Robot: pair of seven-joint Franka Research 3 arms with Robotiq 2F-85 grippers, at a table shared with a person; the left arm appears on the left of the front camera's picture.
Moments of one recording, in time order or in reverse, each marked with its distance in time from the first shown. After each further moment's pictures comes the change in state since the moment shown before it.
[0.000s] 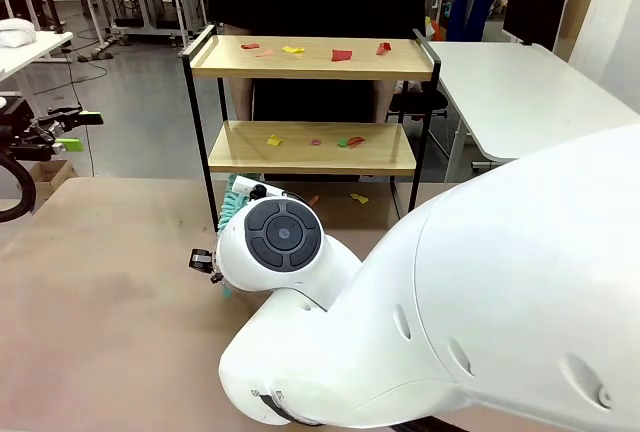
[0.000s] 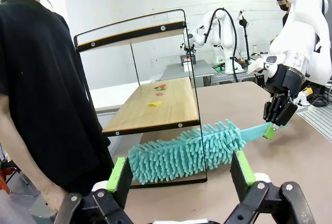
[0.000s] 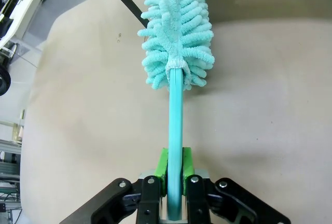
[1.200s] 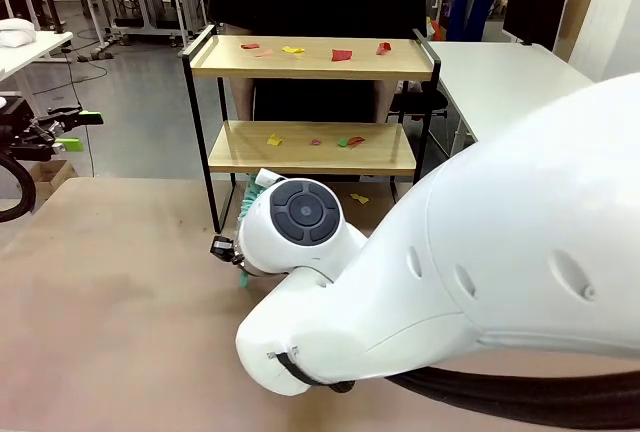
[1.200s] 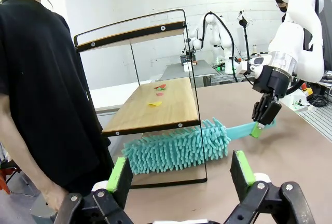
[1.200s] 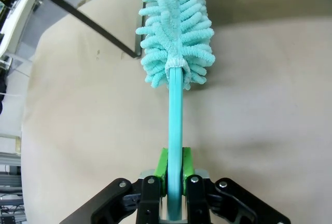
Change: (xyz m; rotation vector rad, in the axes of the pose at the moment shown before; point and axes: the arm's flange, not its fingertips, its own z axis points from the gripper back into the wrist) left arm 0.000 0.000 0.000 0.000 0.000 0.000; right arm 0.028 -0.026 -0.010 -0.026 0.020 -0.086
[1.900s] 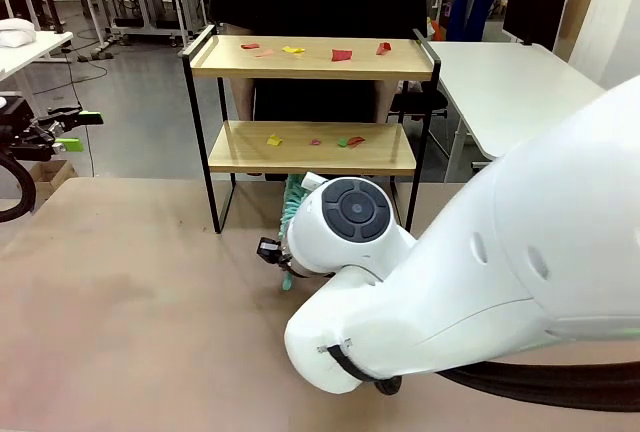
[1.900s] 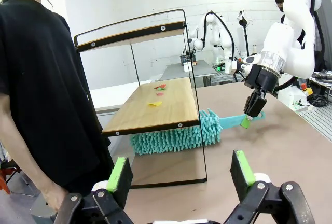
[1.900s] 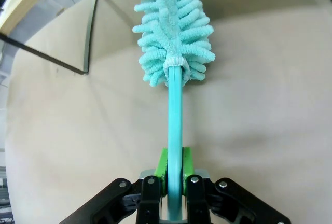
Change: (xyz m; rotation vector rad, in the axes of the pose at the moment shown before) left arm 0.000 0.000 0.000 0.000 0.000 0.000; right arm 0.016 -0.060 0.015 -0.081 -0.004 -0.048
